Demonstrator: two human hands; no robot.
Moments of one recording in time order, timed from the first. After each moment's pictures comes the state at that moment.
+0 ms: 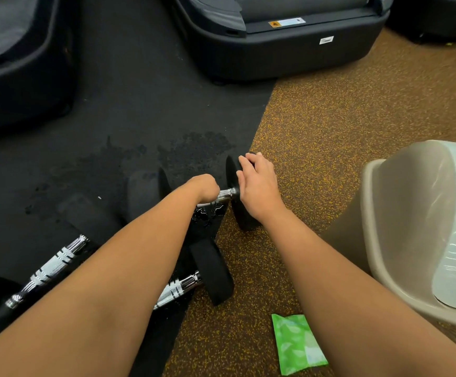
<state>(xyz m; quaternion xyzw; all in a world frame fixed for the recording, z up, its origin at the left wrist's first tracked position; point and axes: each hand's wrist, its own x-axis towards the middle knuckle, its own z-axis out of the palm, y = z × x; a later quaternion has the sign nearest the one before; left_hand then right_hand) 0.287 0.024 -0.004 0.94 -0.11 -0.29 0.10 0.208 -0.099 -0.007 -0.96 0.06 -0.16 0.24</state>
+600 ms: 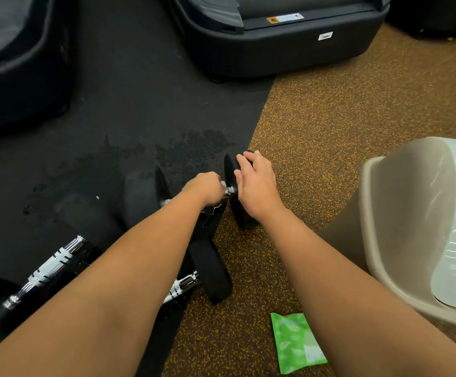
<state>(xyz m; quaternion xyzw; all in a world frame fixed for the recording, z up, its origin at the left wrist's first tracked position) 0.276 0.015 -0.006 0.95 -0.13 -0.24 0.14 0.208 -0.101 -0.006 -0.96 0.05 -0.15 0.22</state>
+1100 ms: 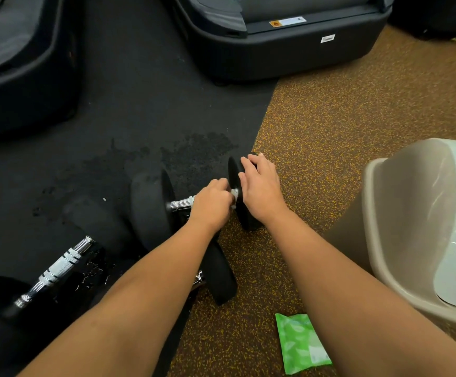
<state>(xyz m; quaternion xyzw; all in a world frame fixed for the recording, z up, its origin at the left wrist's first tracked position) 0.234 0.028 -0.021 0.95 -0.31 -0.02 0.06 0.204 -0.100 -0.003 -0.96 0.06 -0.14 0.23</state>
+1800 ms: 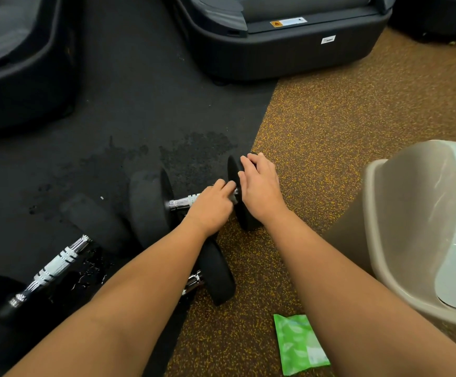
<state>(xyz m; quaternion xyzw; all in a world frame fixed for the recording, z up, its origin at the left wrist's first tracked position) 0.235 0.030 -0.021 0.91 -0.42 -0.02 0.00 0.206 -0.098 -0.003 -0.96 0.06 -0.14 0.22</state>
